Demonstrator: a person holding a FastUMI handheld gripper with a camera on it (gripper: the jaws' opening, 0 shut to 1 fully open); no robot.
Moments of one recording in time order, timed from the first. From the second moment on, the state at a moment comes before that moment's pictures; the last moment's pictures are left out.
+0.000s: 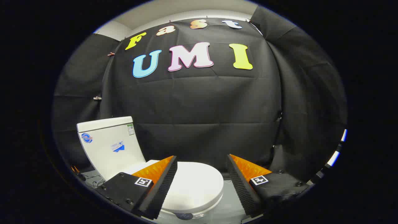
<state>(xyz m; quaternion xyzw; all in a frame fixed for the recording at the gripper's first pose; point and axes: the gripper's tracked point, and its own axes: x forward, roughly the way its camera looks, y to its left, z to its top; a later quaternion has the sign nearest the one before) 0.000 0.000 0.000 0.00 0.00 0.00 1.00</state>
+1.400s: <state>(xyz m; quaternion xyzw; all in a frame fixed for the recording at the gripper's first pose) -0.003 0.002 -0.020 -0.02 0.02 0.00 1.00</state>
